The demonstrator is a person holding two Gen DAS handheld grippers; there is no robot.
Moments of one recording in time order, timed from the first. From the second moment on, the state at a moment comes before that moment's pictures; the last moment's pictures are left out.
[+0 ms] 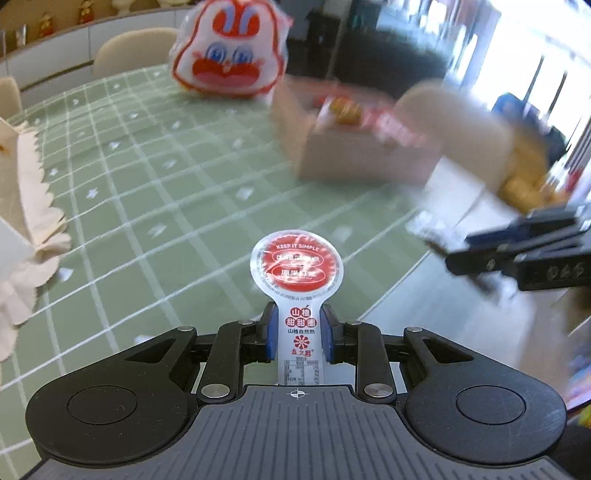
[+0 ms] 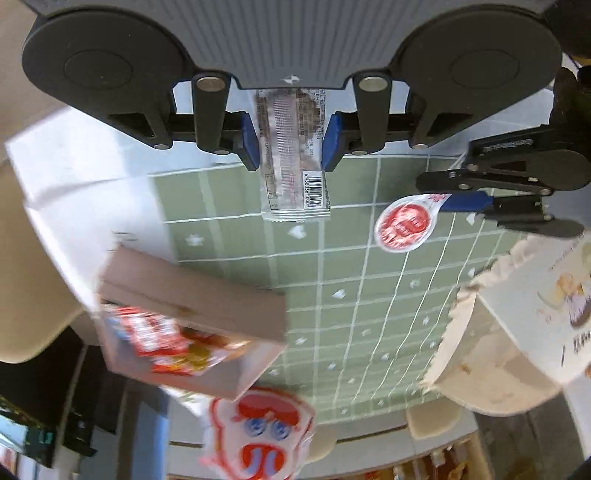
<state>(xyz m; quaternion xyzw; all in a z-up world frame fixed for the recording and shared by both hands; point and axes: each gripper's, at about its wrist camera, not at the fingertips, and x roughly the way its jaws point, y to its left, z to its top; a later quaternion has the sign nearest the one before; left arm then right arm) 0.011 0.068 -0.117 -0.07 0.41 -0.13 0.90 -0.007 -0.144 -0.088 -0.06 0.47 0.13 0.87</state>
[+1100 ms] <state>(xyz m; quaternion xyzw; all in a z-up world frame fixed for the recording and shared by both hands) 0.202 0.034 -0.057 -0.17 0.36 -0.10 0.91 0.192 -0.233 -0.014 0.01 0.40 0.10 0.91</state>
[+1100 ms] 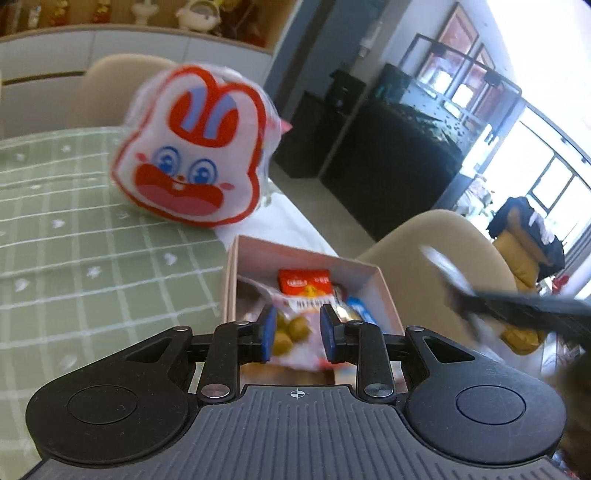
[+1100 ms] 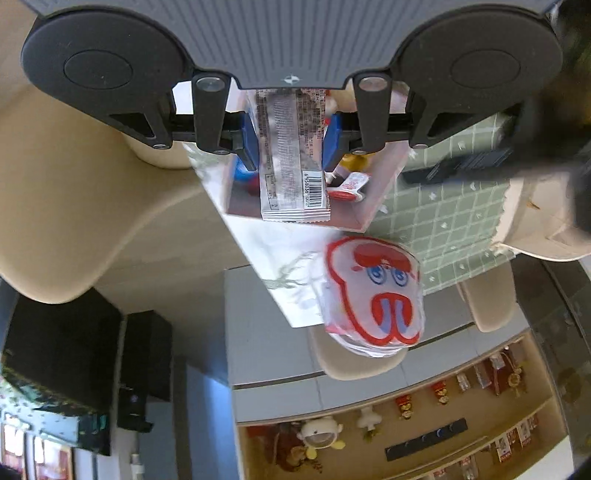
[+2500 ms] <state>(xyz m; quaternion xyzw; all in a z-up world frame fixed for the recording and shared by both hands) -0.036 0.044 -0.007 -0.05 0.34 -0.11 0.93 -0.070 -0.104 -0.009 0.01 0.39 0.01 0.92</state>
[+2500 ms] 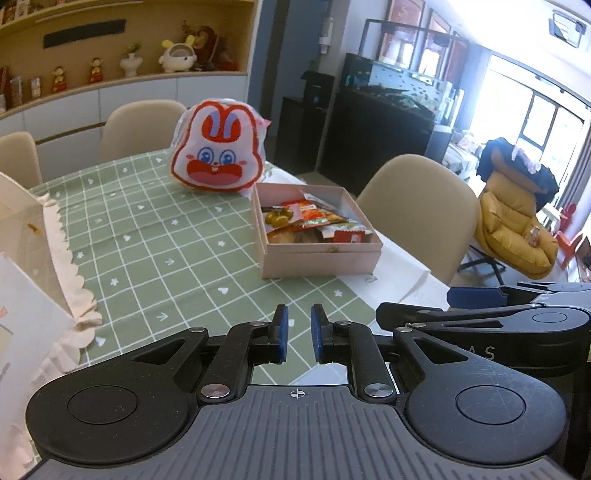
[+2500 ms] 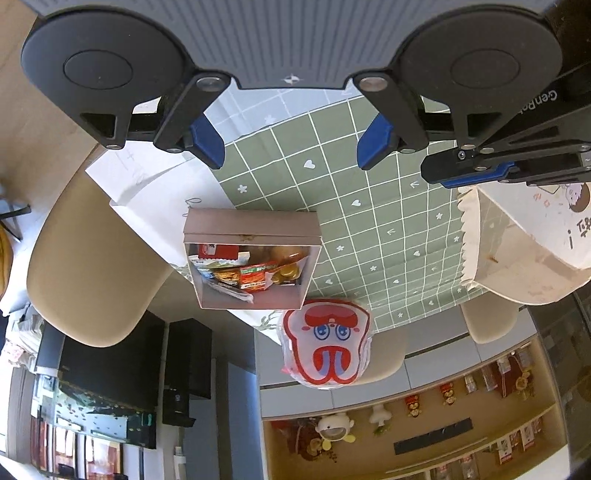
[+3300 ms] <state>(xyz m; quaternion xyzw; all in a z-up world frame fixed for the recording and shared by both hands) -0.038 0.038 -0.008 -0.05 0.35 -0.12 0.93 -0.075 -0.116 -0.011 0.01 0.40 0.00 0.92</state>
